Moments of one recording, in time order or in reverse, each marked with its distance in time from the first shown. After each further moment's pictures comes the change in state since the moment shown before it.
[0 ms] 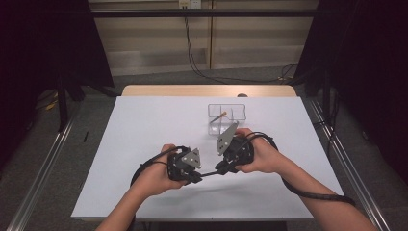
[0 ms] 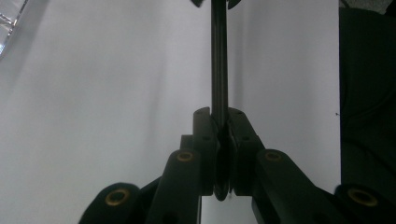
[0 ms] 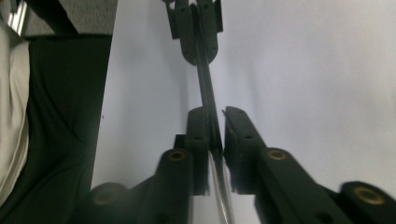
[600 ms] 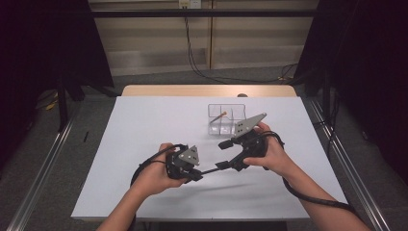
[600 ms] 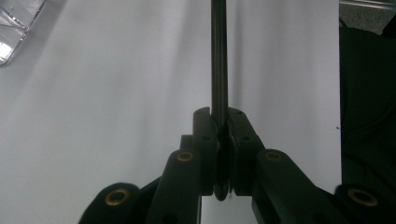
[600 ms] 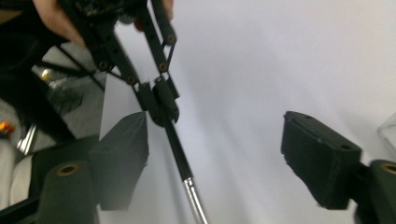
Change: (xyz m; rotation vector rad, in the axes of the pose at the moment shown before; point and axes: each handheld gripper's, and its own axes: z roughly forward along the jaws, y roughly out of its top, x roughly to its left) left arm 0.004 -0.003 -0.001 -0.058 0.008 -0.035; right arm -0.013 -0.034 -0.012 -0.414 -0.057 0.244
